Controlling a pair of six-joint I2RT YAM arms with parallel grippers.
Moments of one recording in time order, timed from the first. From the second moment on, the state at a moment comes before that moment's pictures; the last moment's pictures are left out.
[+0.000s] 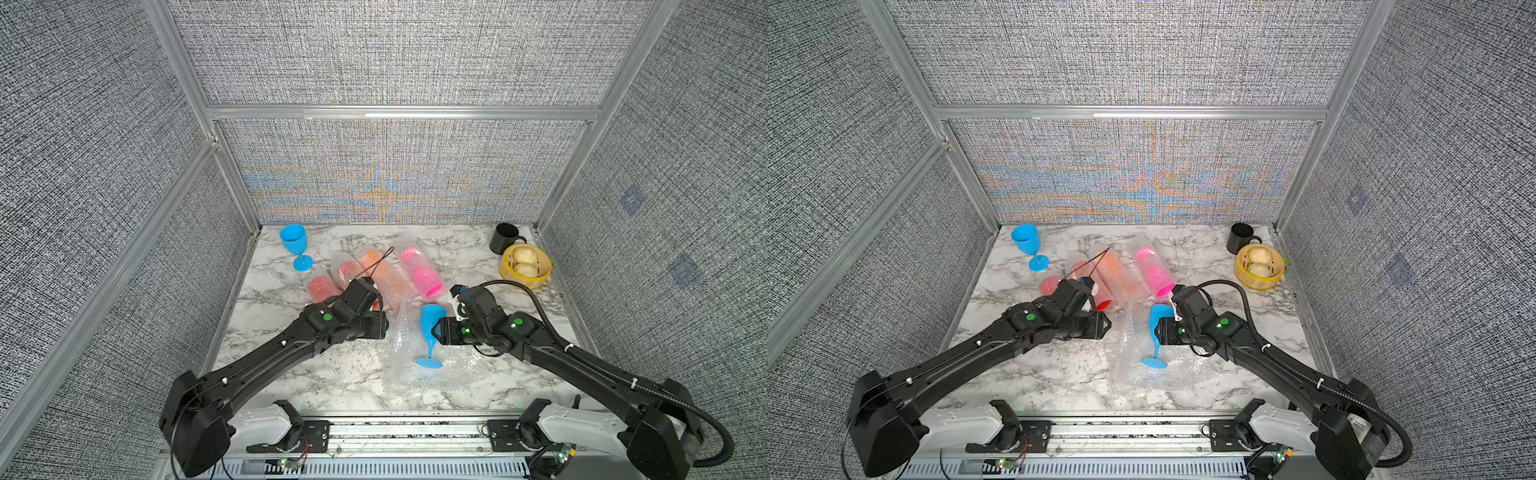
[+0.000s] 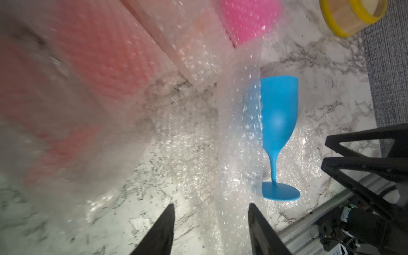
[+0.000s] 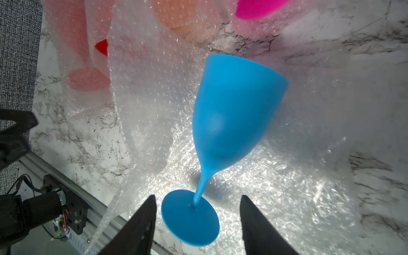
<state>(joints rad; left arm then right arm) -0.80 1.18 0.97 -0.71 -0.03 -0.62 0.68 1.18 0.82 -0.57 -0.11 0.61</state>
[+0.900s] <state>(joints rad) -0.80 0.98 0.93 -0.69 -0.15 -0.56 0.75 1.43 0.83 -0.50 -0.06 0.84</state>
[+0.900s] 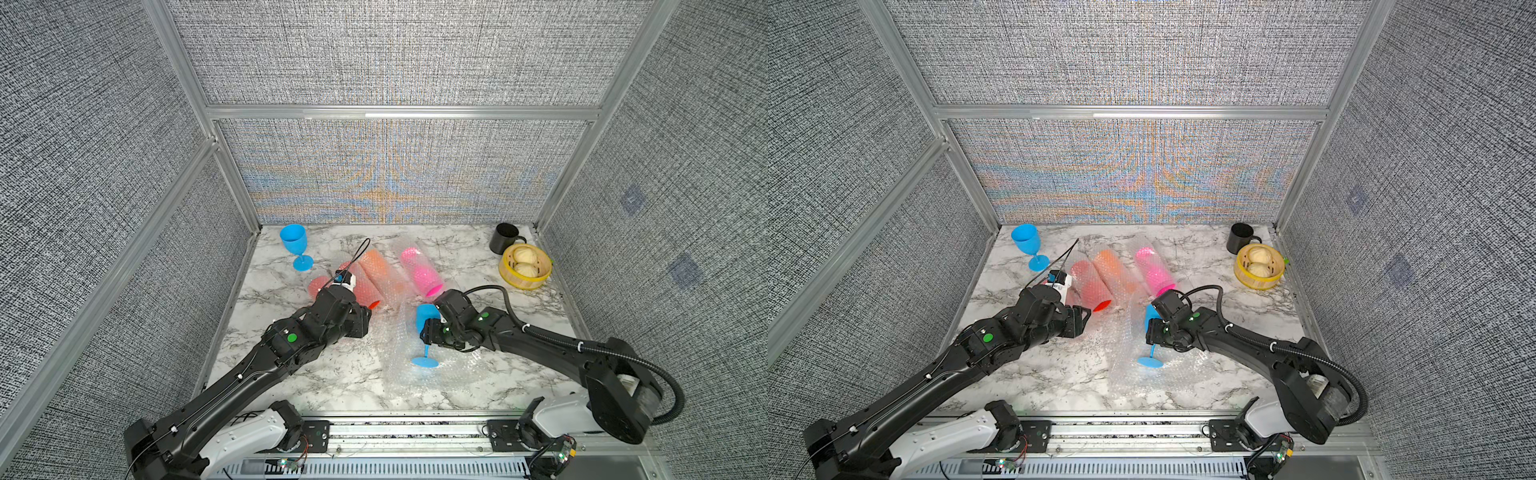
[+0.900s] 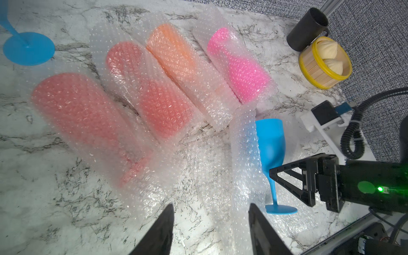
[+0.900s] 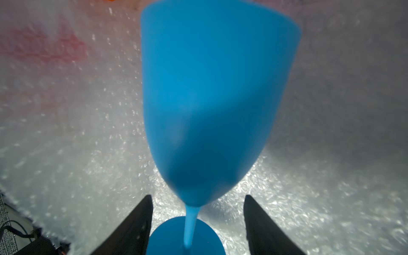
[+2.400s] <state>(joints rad) -0.61 1.34 0.96 -0.19 0.60 -1.22 0.90 0.98 0.45 0.04 0.03 -0.04</state>
